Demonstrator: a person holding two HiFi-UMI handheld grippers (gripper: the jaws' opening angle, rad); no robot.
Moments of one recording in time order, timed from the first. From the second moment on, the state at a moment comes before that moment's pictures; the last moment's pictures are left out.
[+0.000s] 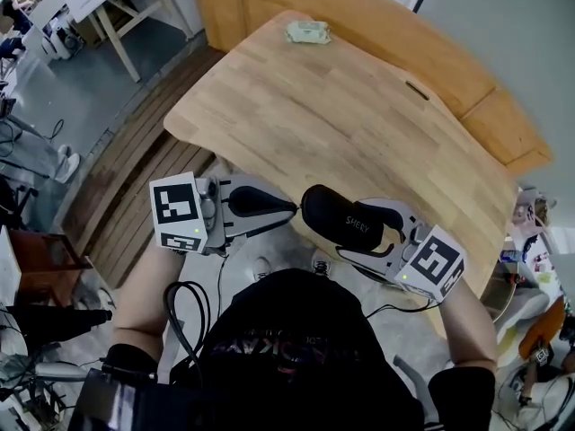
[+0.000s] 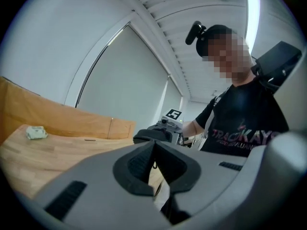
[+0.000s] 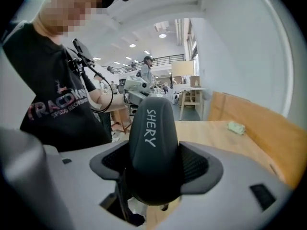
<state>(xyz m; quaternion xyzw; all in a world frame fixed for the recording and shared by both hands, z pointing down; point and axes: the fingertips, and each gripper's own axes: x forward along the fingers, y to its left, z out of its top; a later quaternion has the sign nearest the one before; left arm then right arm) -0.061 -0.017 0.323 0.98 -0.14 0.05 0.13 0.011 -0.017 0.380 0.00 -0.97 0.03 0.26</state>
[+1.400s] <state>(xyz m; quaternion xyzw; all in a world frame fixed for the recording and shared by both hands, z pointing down) -0.028 0.011 0.362 0.98 -0.06 0.10 0.15 -0.021 -0.003 0.398 0.04 -0.92 0.37 0.16</state>
